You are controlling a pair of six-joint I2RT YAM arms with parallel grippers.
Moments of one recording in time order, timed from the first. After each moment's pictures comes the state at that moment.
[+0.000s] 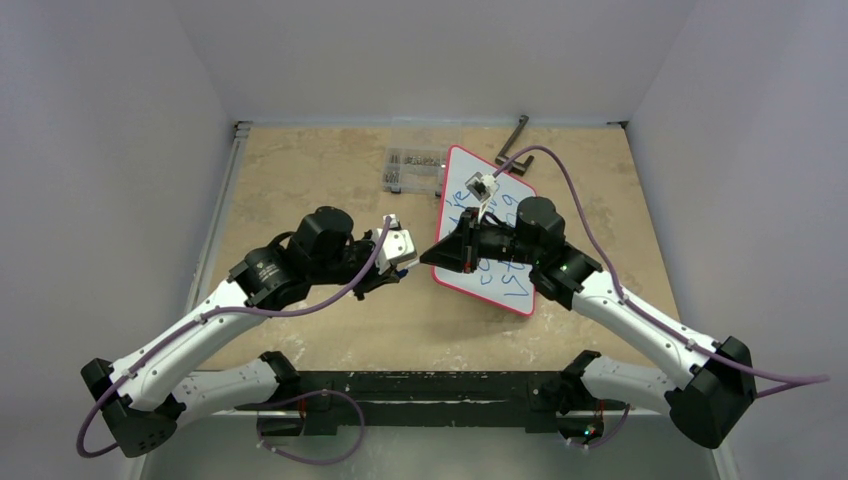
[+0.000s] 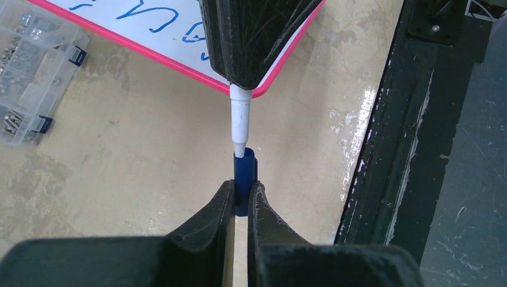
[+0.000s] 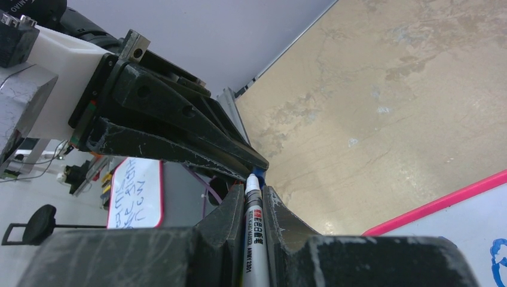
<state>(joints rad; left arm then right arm) -0.82 0.98 1.06 -0.70 0.30 0.30 0.69 1.09 0.84 0.11 -0.62 0.62</state>
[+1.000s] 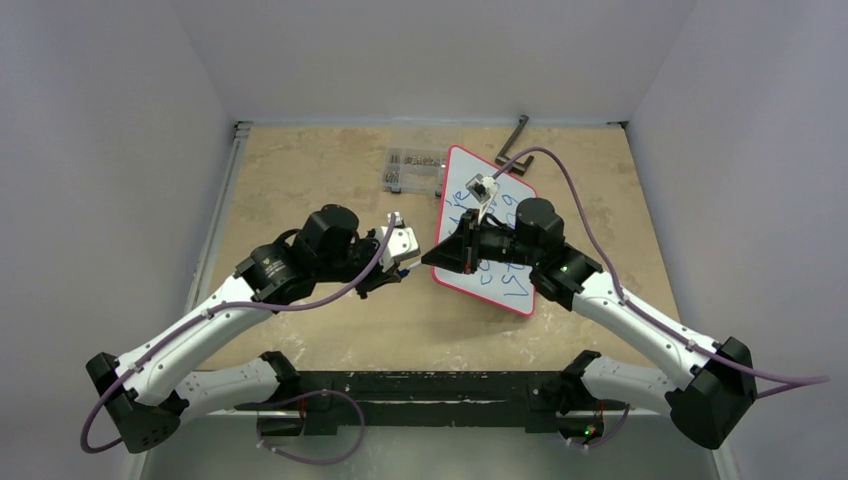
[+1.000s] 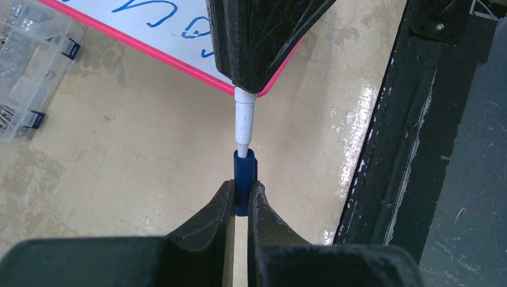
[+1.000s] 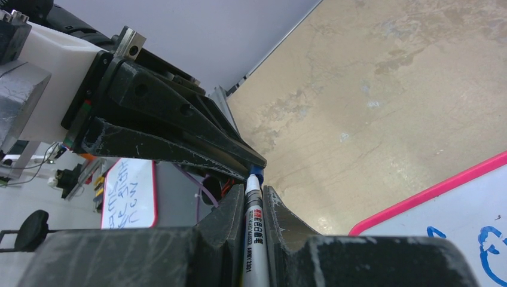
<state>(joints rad) -0.82 1.01 1.07 -0.70 0.30 0.29 0.70 1.08 0.83 0.08 -0.59 0.60</state>
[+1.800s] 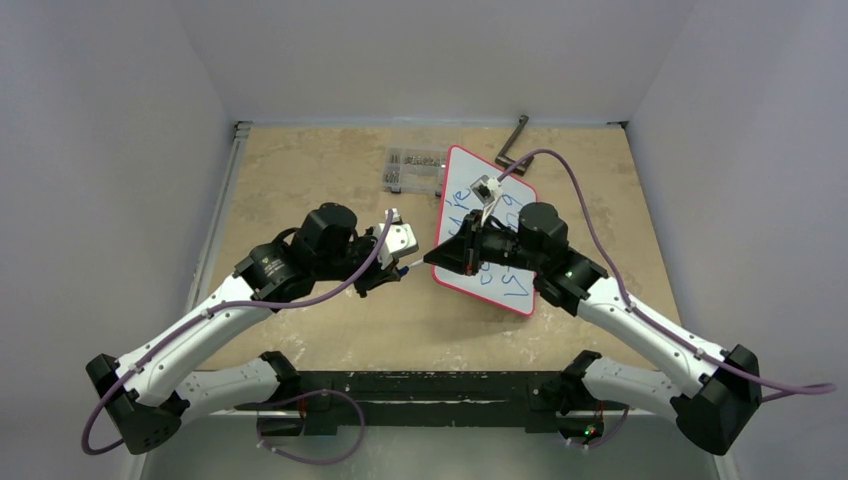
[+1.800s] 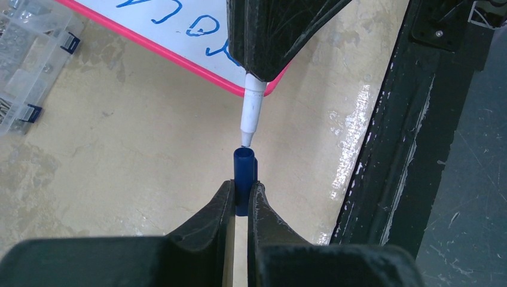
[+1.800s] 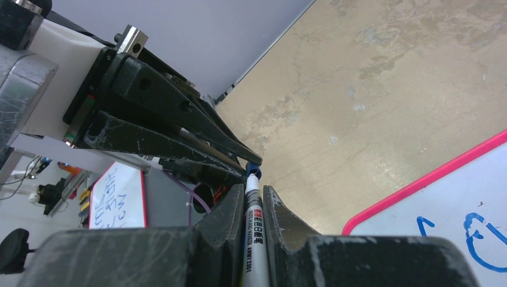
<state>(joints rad) -0.80 1.01 1.07 -0.70 0.30 0.26 0.72 1.04 0.83 0.04 -0.51 0.60</state>
